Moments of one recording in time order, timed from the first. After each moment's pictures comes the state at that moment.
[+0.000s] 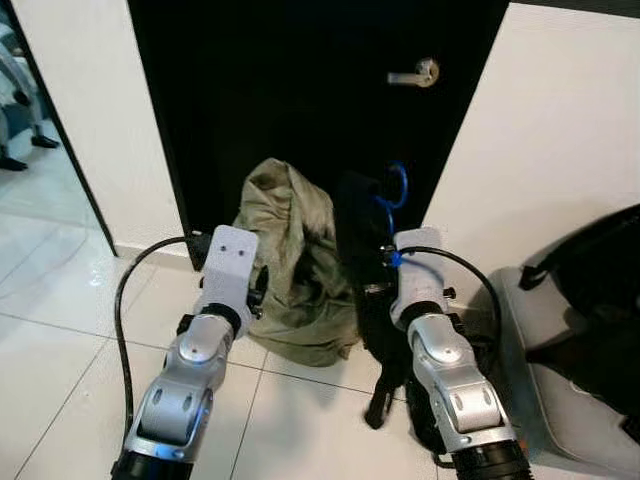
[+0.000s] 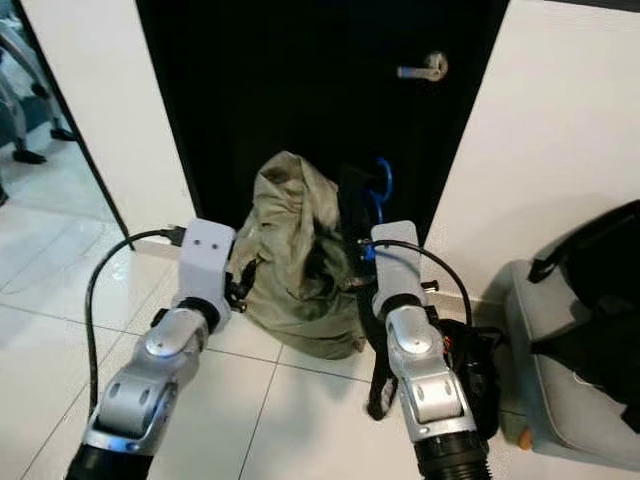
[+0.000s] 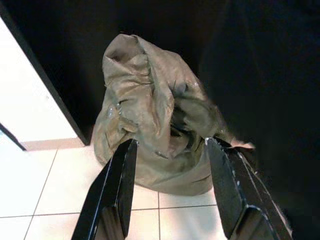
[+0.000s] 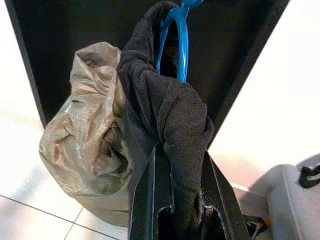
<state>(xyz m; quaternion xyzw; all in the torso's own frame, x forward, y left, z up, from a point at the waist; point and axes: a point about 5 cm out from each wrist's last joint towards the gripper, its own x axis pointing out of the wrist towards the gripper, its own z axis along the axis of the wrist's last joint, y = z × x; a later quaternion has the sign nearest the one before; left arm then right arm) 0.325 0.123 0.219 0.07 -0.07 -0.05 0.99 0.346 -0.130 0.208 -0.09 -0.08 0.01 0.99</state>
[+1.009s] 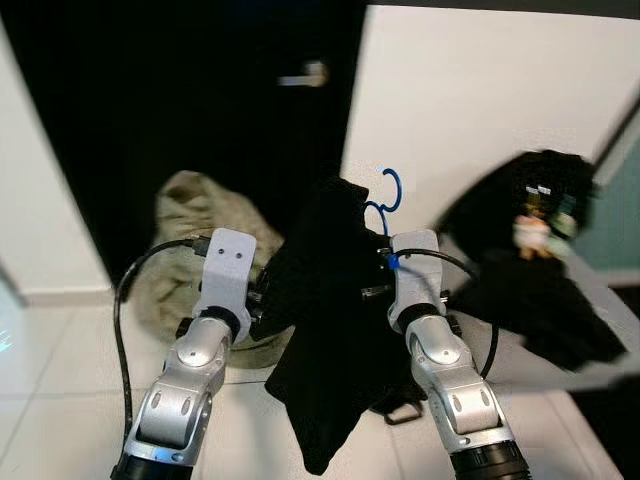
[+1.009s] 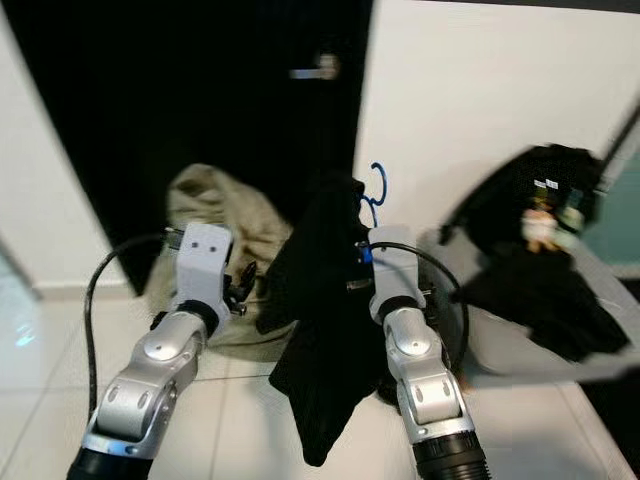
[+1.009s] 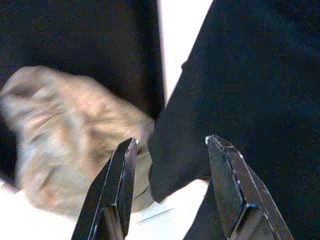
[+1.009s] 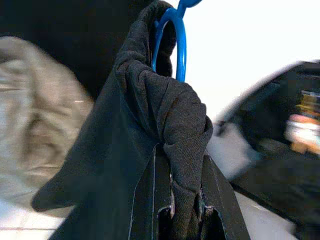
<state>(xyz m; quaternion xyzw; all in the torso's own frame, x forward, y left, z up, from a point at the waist) 0.324 0.121 0.216 0.06 -0.07 -0.06 0.99 0.346 -0.128 0.205 -0.09 -0.08 0.02 0.99</state>
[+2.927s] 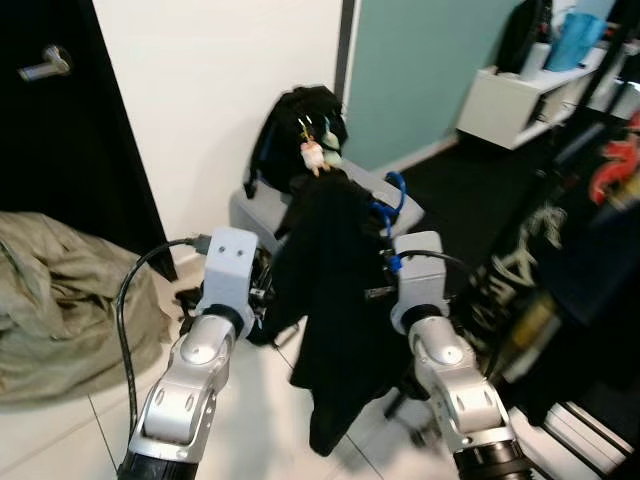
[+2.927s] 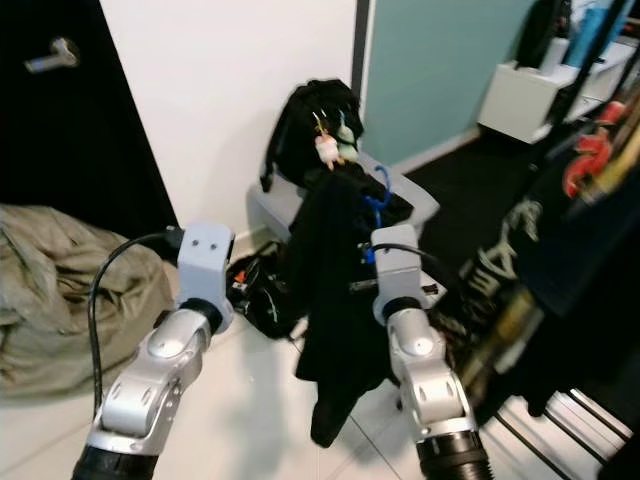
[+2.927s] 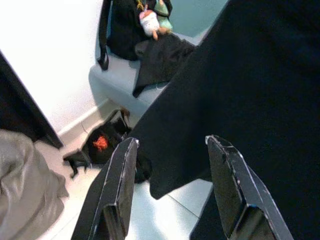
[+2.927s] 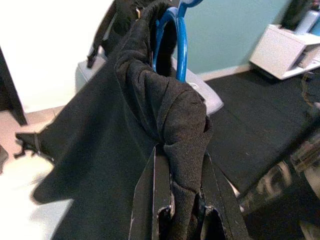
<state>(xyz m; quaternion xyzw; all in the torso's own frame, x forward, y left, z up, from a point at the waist) 0.326 0.122 0.221 0.05 -0.07 -0.05 0.99 0.347 -0.133 0.204 -0.09 -0.07 0.01 0.99</state>
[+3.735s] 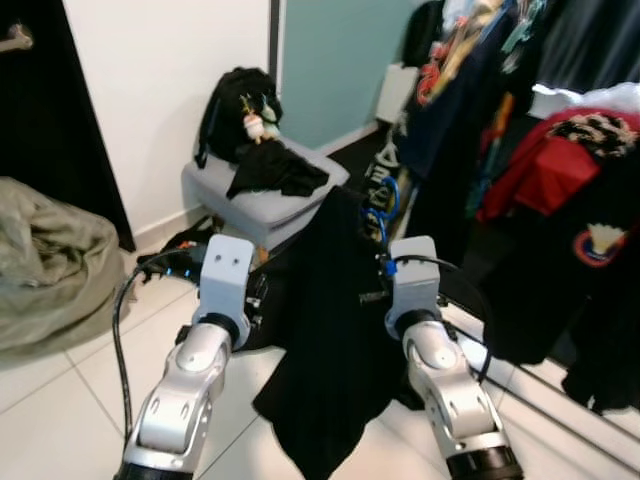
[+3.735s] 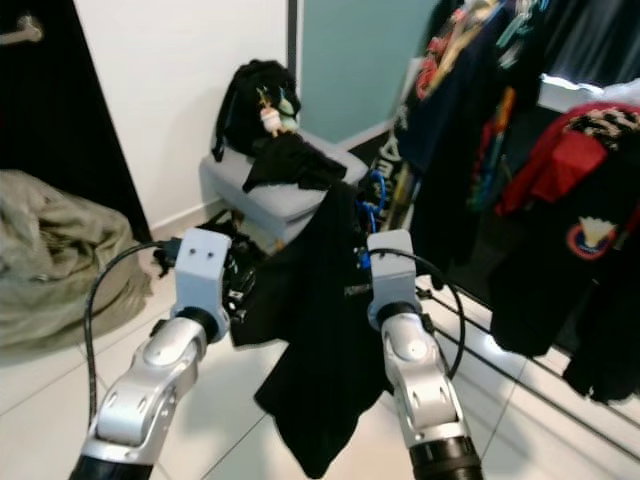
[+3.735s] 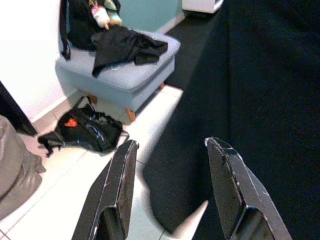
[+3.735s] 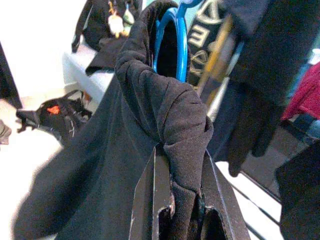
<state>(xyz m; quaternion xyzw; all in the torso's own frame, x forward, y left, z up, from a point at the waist) 0.325 0.127 0.213 0.05 -0.06 -0.04 1.00 0.347 -0.123 0.203 -0.09 -0.07 0.03 0.99</state>
